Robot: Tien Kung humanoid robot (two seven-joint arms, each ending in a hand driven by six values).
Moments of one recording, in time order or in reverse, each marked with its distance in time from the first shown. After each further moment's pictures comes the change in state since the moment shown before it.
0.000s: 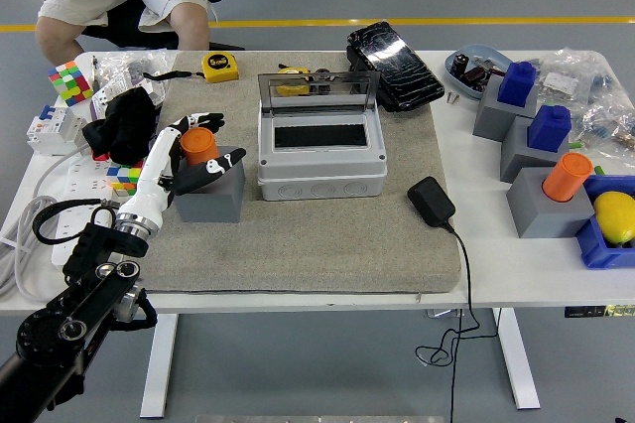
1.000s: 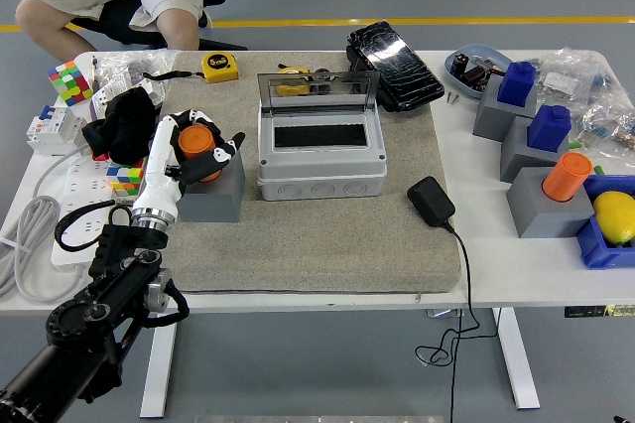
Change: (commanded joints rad) left arm -0.063 -0.084 -0.003 0.093 -0.173 0.065 -0.144; right arm 0.003 0.001 -0.004 0.003 0.003 -0.007 0.014
